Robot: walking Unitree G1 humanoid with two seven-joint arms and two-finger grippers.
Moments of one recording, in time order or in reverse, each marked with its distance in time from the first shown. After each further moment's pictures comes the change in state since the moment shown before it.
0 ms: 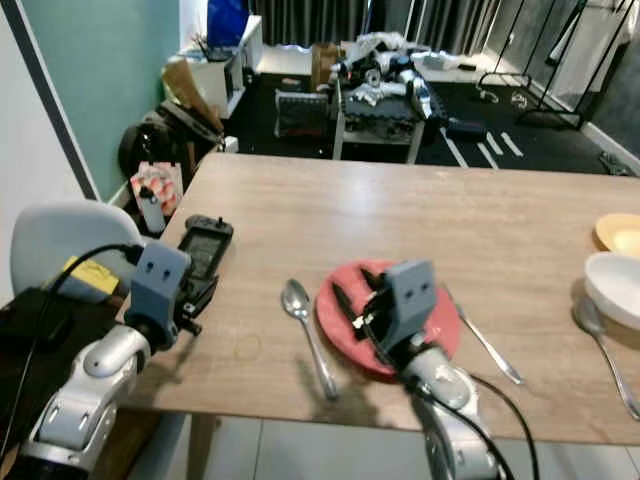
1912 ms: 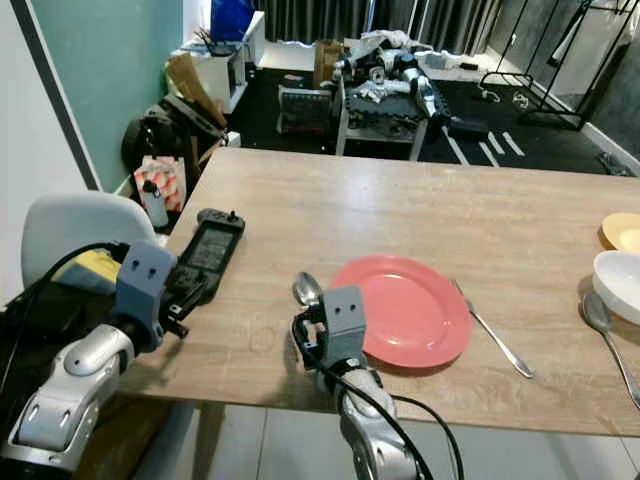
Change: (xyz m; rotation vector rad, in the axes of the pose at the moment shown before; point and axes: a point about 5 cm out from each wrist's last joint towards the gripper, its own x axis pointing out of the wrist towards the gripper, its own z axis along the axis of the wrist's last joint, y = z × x) left arm -0.006 0.013 0.004 -0.010 0.024 -0.011; right arm 0.037 0.016 -0.044 0.072 0.229 -0.337
